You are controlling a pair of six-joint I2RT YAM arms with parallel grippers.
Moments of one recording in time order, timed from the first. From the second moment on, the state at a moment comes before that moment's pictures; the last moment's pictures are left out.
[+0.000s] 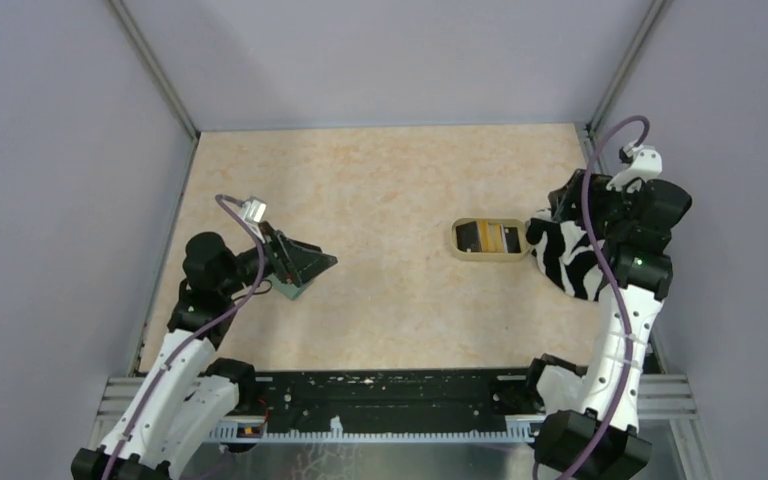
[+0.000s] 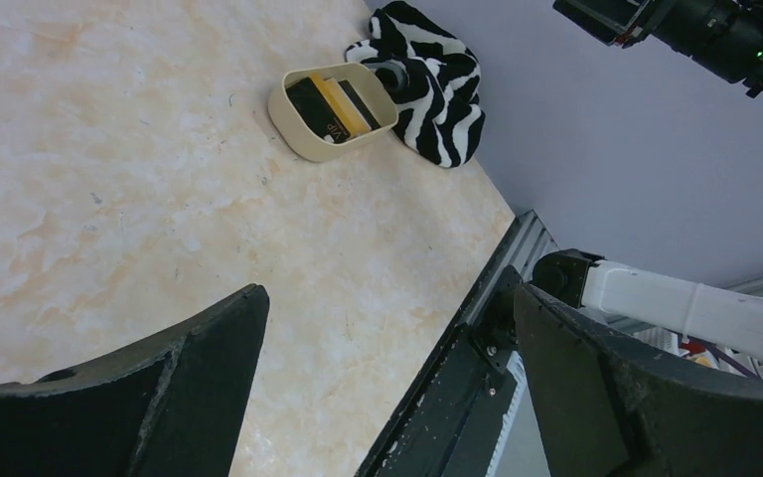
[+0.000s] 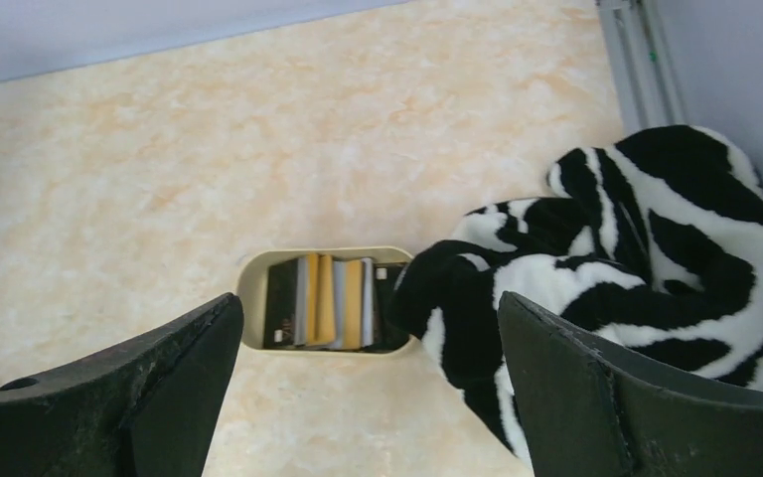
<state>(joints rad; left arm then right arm) -0.24 0.69 0.54 0.06 0.74 -0.63 -0.41 0.90 1.02 -0.50 -0.45 0.02</state>
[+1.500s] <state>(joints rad) -0.63 1.31 0.73 -0.52 -0.59 -0.99 0.09 1.20 0.85 -0.41 -0.57 -0.44</state>
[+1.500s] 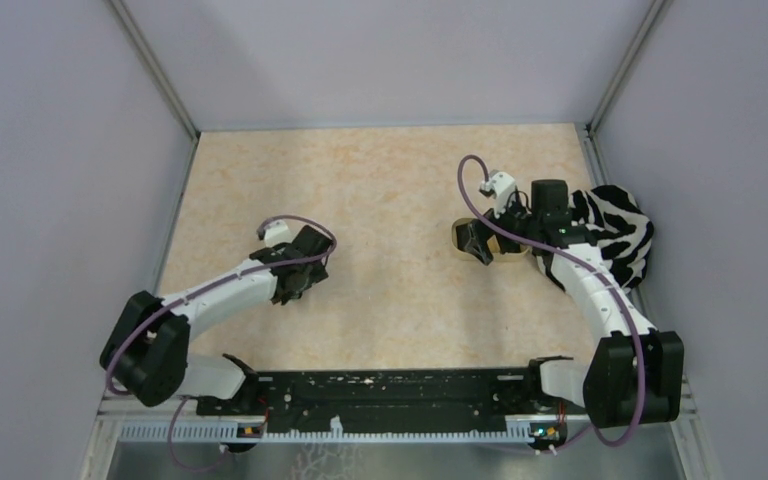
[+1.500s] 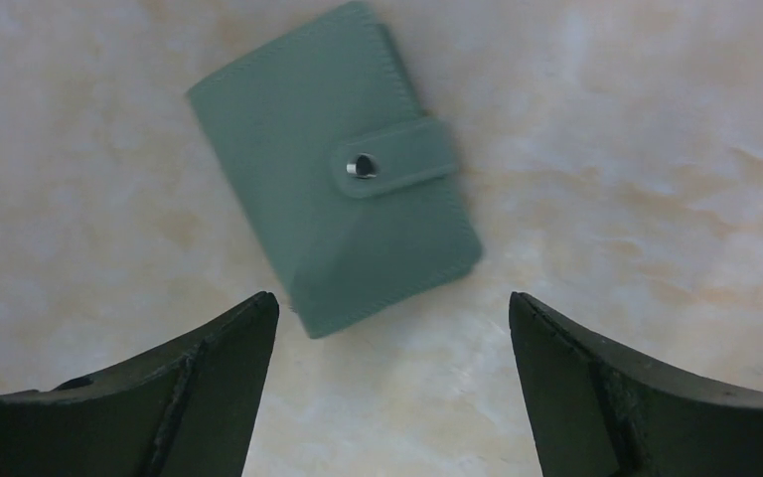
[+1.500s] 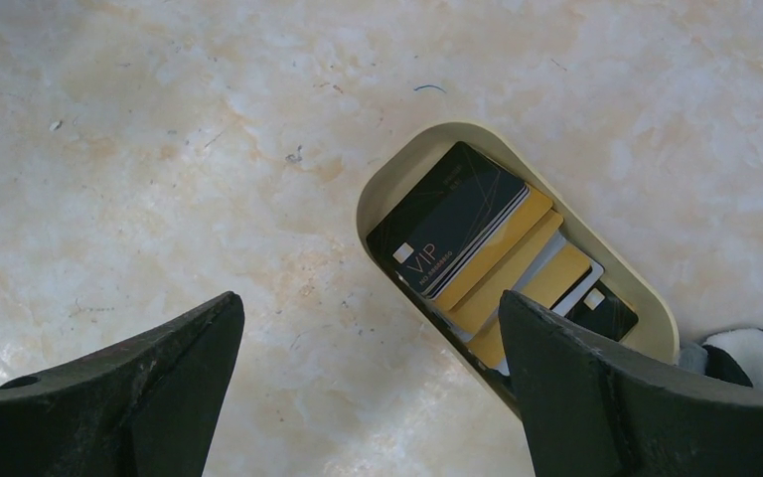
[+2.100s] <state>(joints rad) -0.55 1.64 0.92 -0.63 -0.64 -0.99 0.12 1.20 0.85 -0.41 -0.57 -0.45</state>
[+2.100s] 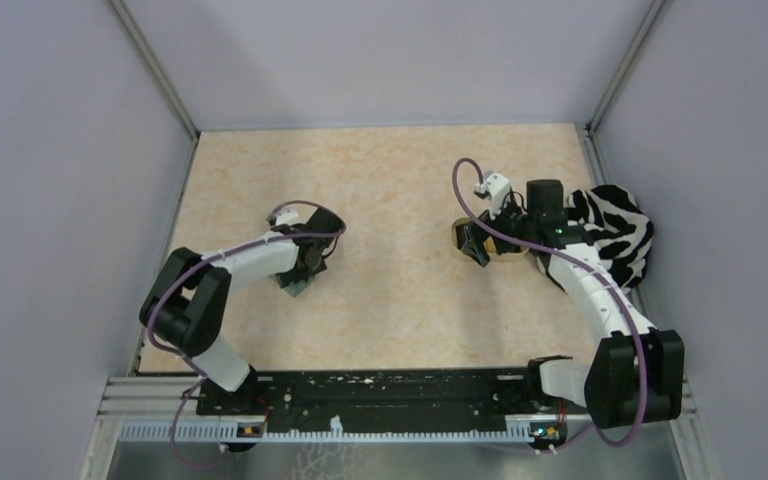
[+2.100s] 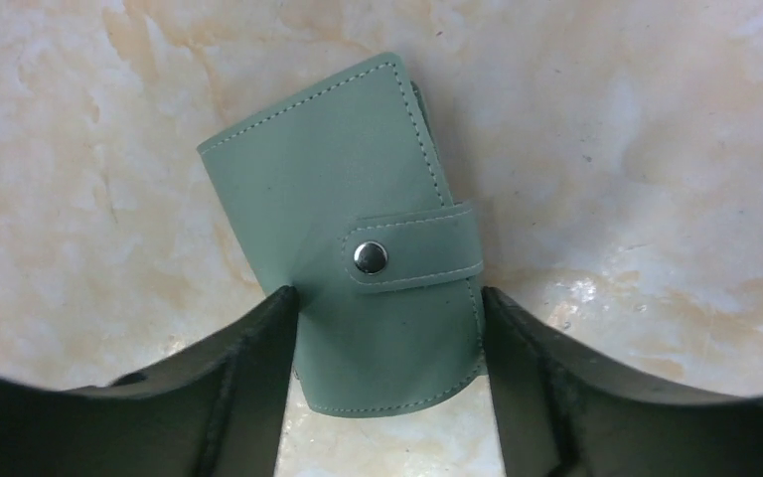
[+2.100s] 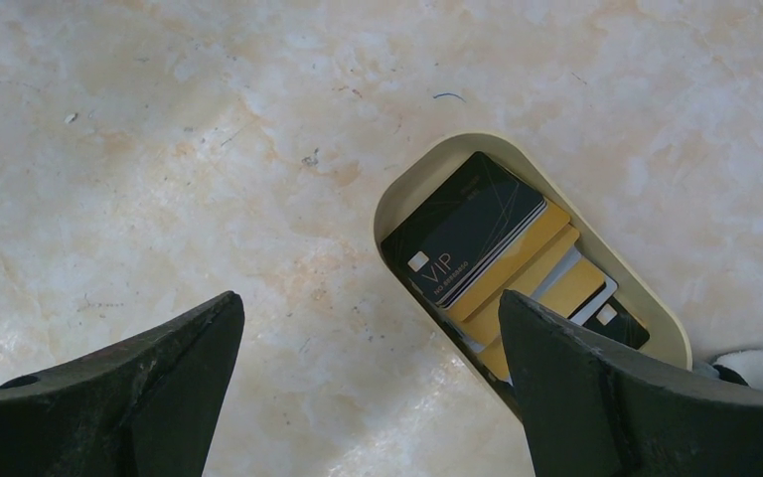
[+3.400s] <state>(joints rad) -0.67 1.81 0.42 1.47 0.84 -1.11 0.30 1.15 0.68 -0.33 -1.08 -0.70</state>
